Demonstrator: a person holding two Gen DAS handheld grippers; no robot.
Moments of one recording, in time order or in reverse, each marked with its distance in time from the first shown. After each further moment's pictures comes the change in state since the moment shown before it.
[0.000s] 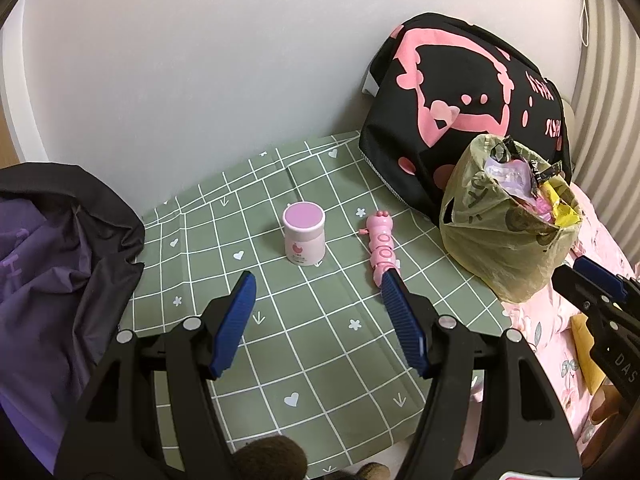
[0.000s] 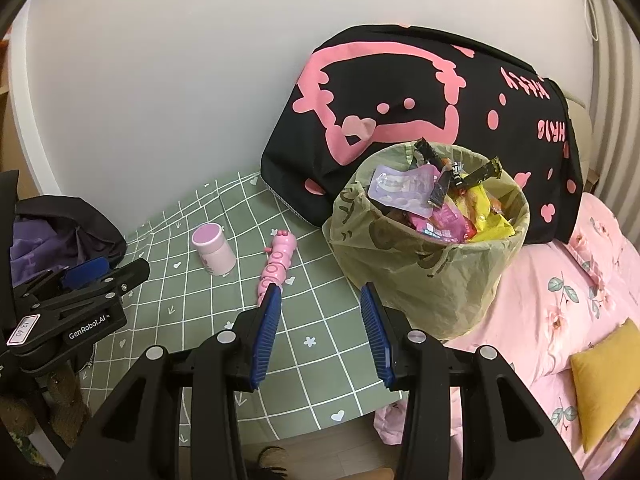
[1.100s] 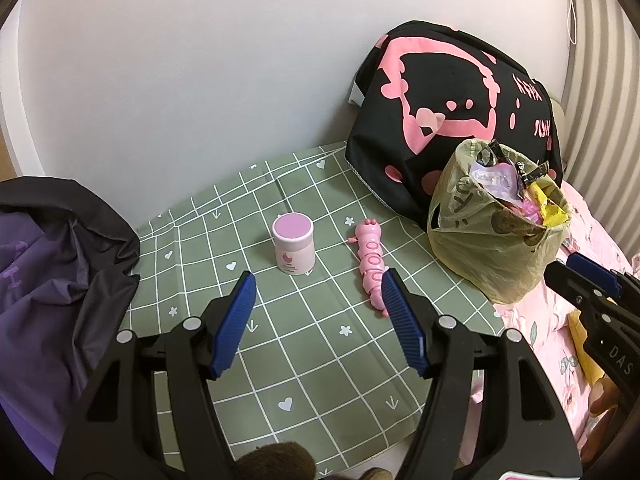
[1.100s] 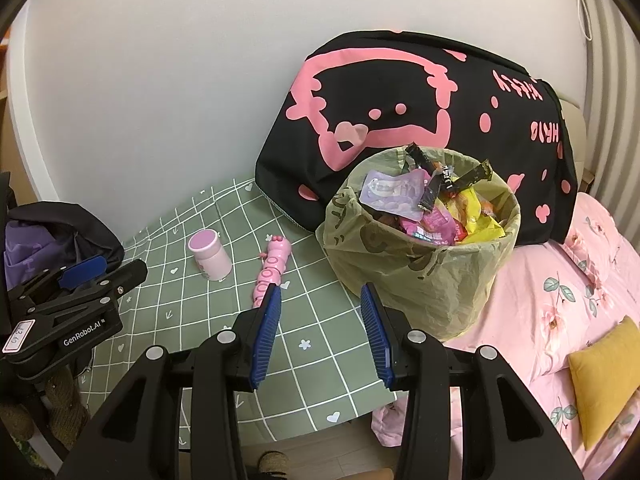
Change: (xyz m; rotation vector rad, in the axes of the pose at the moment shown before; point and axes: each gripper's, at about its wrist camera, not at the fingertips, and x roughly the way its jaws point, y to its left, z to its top) left arm -0.009 -0.008 0.000 0.026 -0.031 -0.017; right arm -0.007 -0.002 -0.002 0.015 -0.020 -0.015
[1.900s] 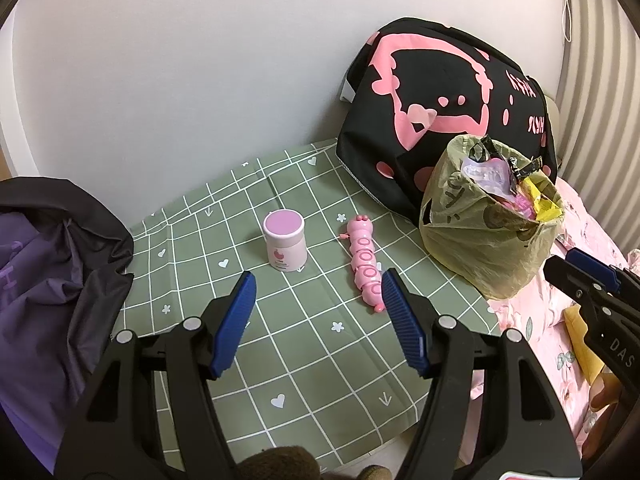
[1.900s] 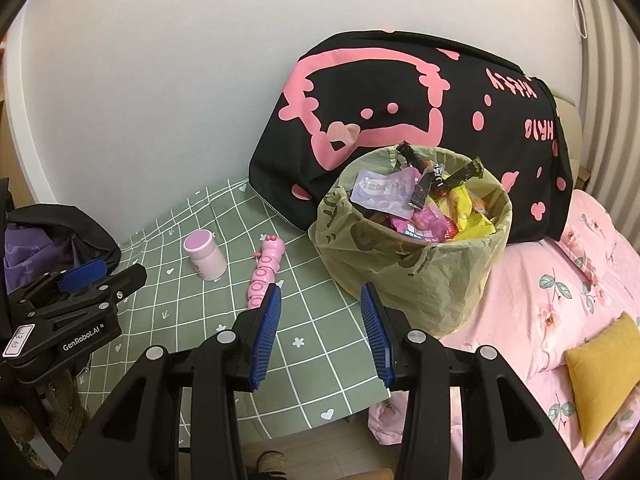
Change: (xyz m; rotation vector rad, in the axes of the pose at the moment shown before) left arm 0.002 -0.002 -0.001 0.020 0.005 -0.034; right arm -0.004 -0.005 -0.002 0.012 -0.002 -0.016
